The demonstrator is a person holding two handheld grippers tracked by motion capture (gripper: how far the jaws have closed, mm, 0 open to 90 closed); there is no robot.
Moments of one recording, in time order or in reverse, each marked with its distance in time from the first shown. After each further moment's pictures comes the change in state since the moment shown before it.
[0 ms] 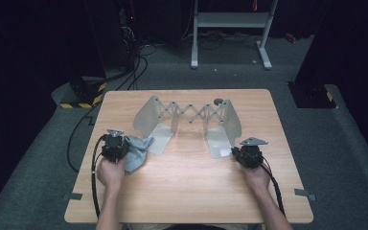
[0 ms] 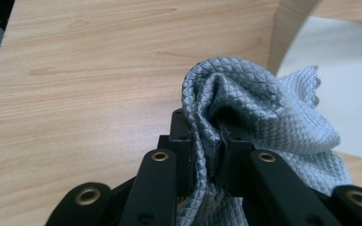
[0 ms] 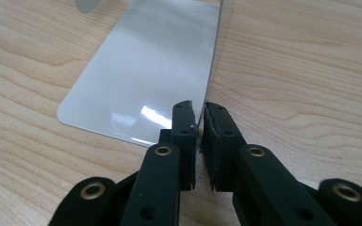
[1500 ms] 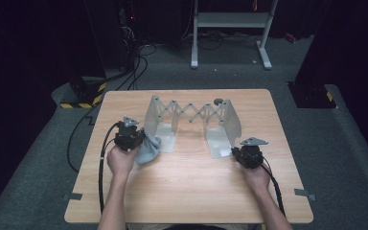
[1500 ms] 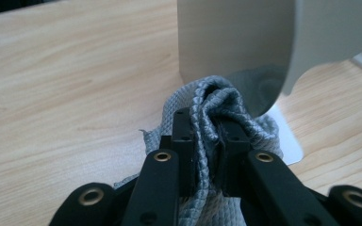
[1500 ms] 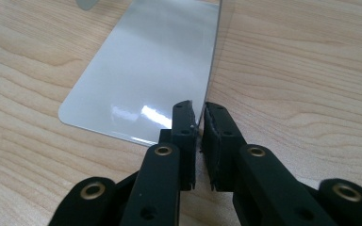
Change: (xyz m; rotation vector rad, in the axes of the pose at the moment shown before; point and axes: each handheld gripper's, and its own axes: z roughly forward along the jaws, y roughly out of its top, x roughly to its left) left arm -0.035 0.042 -0.025 -0.094 -0.202 0.143; right arm 0.000 0.000 0.000 0.001 0.006 0.008
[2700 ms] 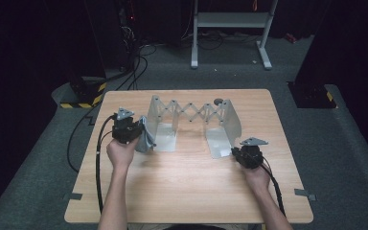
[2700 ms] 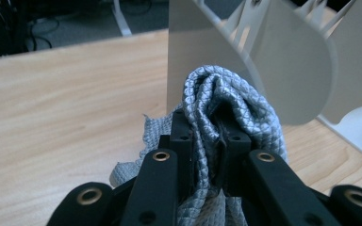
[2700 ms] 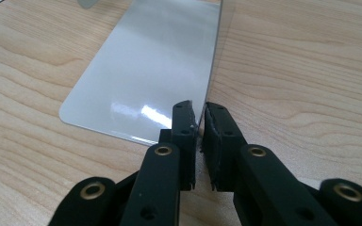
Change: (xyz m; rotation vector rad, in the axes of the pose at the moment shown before) left arm 0.006 0.017 -0.001 -0.106 -0.068 -0.047; right arm 0.000 0.000 0.000 -0.001 0.000 -0.001
